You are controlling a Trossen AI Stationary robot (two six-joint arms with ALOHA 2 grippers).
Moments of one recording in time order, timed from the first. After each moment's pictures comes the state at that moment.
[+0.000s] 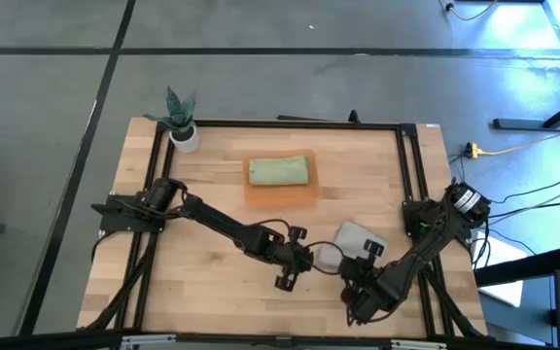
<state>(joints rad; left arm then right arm) -0.32 2.13 1.54 -0.33 -0.21 0.01 0.80 1.83 1.23 -1.06 0.44 1.22</state>
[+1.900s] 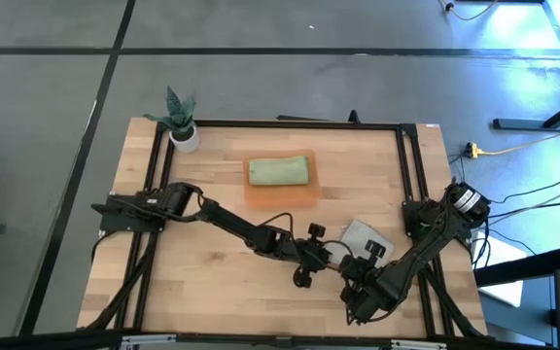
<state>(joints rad) -0.28 2.27 1.54 0.13 -0.25 0.24 0.81 1.82 1.23 -1.07 0.40 1.28</state>
